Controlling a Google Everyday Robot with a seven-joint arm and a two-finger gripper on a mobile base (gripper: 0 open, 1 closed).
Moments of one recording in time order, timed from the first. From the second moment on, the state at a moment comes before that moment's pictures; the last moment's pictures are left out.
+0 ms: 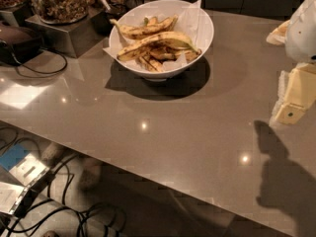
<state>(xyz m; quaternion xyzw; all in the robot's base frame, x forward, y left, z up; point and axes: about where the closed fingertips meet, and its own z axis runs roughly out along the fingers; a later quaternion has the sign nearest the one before) 0.438 -0.217 0.976 -0.60 0.78 -0.03 0.16</state>
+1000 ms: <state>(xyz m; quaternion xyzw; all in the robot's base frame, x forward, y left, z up) 0.533 -0.145 0.986 -0.61 0.78 -0.04 0.11</state>
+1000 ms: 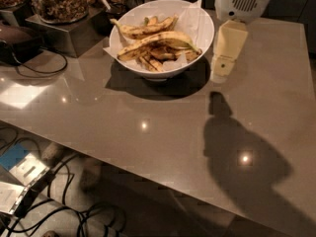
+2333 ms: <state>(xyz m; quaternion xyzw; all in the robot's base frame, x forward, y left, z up) 0.627 -0.059 1.019 -0.62 0.76 -0.04 0.19</state>
